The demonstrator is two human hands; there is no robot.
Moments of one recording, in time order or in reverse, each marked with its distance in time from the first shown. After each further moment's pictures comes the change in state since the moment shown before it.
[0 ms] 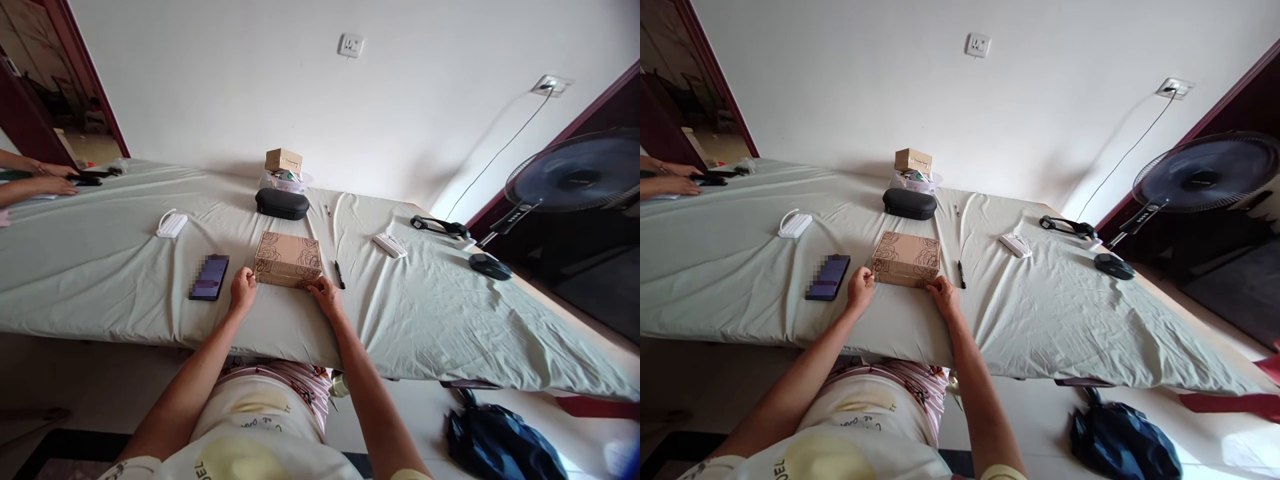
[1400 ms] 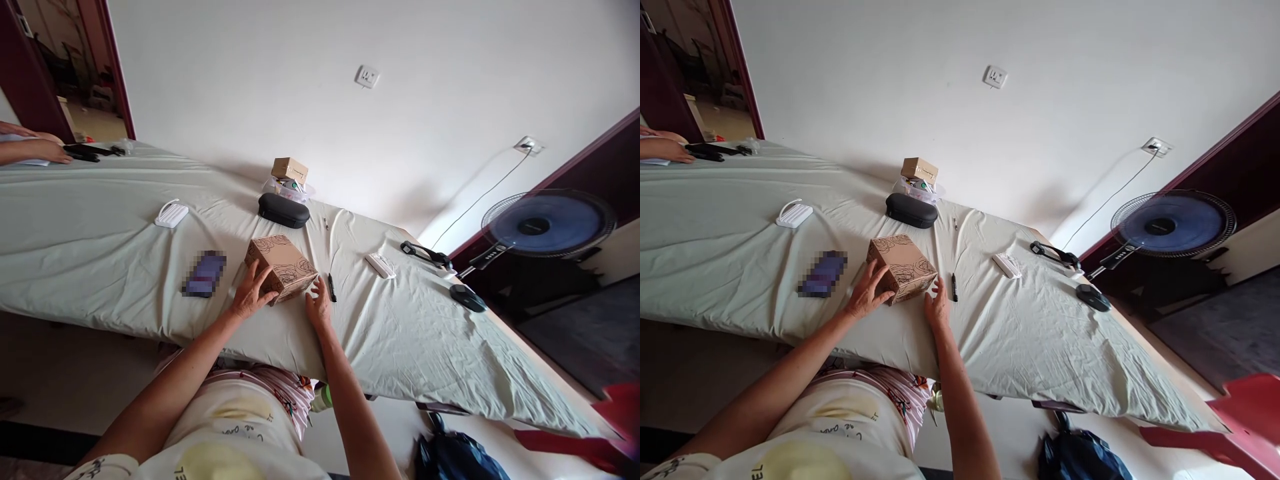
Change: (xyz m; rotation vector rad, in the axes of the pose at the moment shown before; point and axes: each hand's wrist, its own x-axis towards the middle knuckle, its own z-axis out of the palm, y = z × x) left_hand -0.020 0.015 0.003 -0.104 -0.188 0.444; right_hand -0.003 0.015 0.014 0.059 0.169 -0.097
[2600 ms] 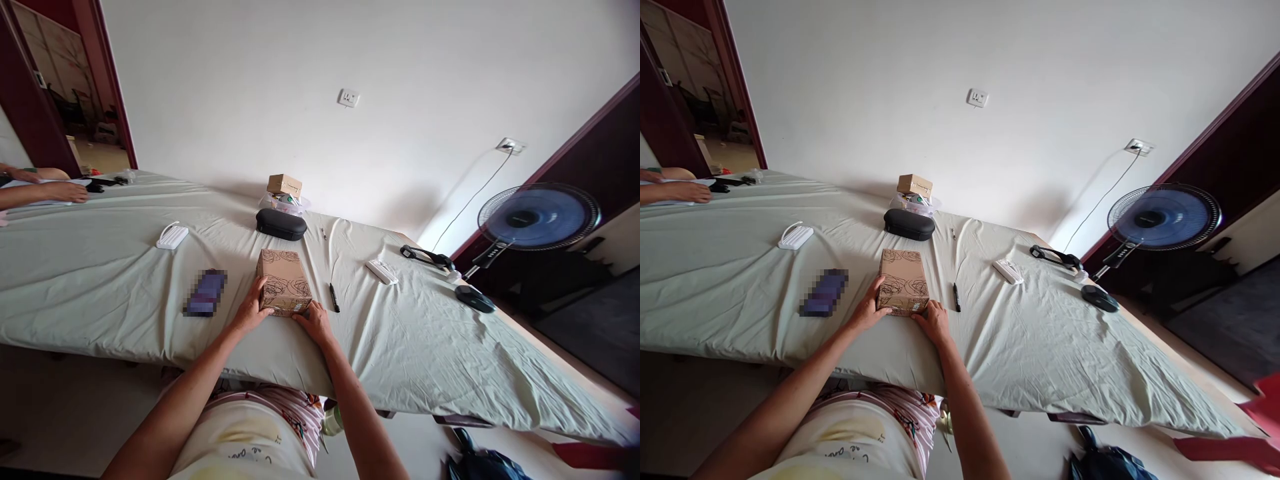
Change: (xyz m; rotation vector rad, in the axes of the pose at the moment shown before) left_hand 0.004 -0.012 0.009 -0.262 -0.067 -0.084; right_hand -0.002 -0.006 0.000 -0.382 -0.274 -0.096
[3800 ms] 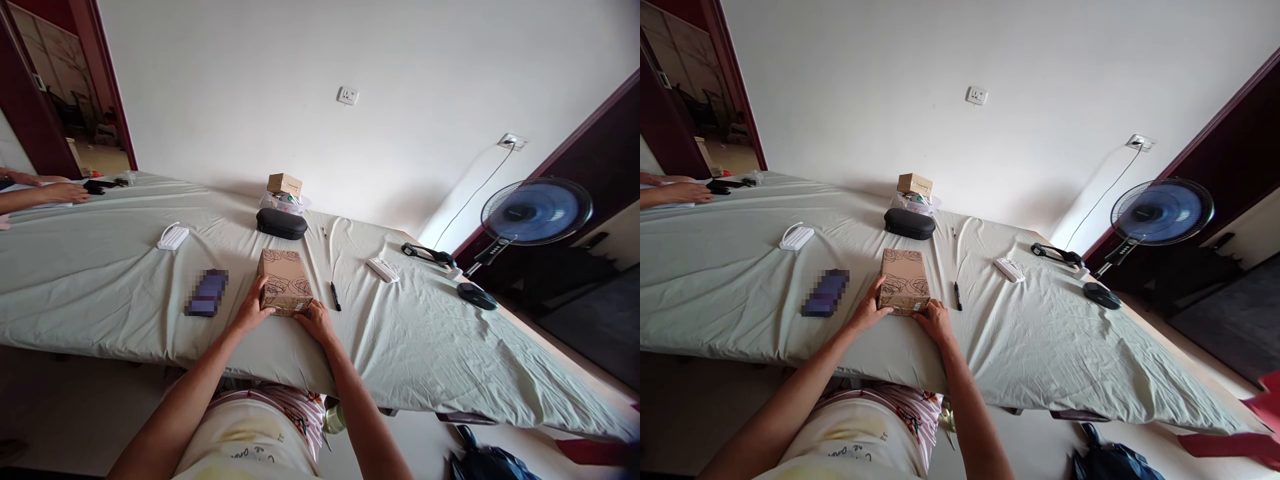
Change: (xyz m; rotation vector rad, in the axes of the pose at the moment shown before) left_hand 0.000 0.002 -0.006 -0.018 -0.021 0.011; right_hand 0.001 0.002 -0.003 0.037 -0.045 -0.042
